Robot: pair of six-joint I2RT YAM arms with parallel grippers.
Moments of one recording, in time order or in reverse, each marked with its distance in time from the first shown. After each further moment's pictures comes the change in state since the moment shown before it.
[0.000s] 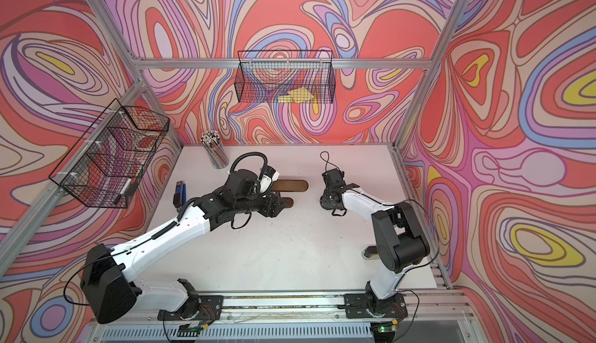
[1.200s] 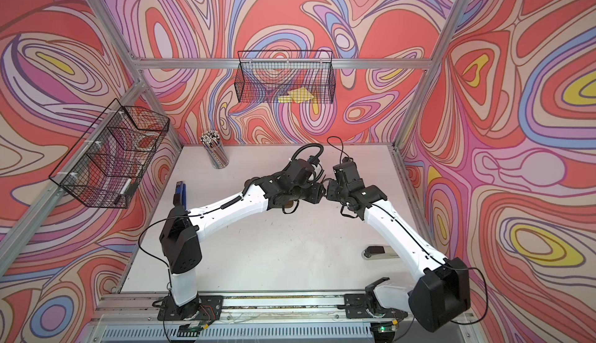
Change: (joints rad) left arm -0.201 0.544 0.587 -0.077 -0.199 -0.179; right arm 0.057 -0.413 0.059 -0.200 -0.033 -0.042
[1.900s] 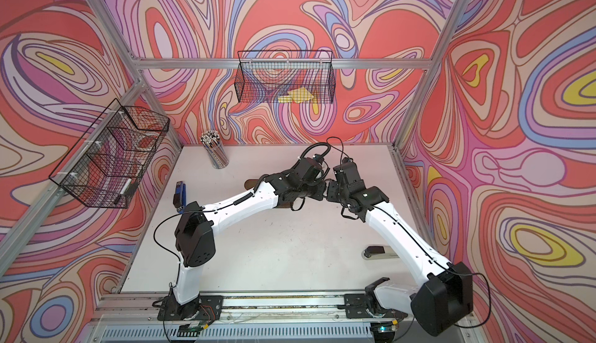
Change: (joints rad) left arm -0.002 0.101 0.111 -0.037 -0.062 0.004; right arm 0.009 -0.027 0.000 -0.023 0.004 -0.008
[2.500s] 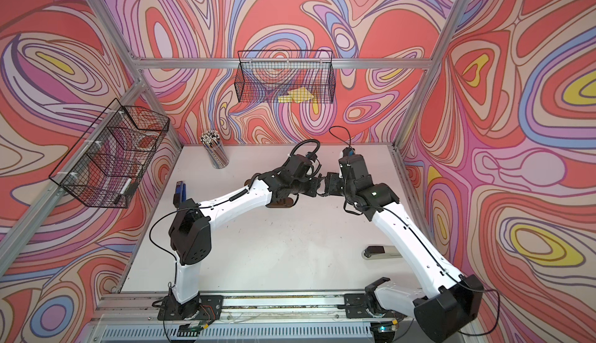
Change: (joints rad) left arm 0.106 -0.056 -0.151 0.142 0.142 0.021; right arm 0.002 -0.063 0.147 -0.047 -0.075 -0.057
